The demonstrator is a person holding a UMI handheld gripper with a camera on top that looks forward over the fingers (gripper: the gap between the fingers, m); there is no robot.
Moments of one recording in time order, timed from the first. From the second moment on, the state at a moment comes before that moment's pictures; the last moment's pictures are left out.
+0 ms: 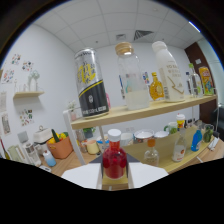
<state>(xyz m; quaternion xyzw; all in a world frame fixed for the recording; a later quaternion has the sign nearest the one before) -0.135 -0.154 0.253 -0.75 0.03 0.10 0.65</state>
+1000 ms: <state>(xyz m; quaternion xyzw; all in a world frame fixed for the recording) -0.168 -0.207 0.016 -0.88 -0.02 0.03 0.47</state>
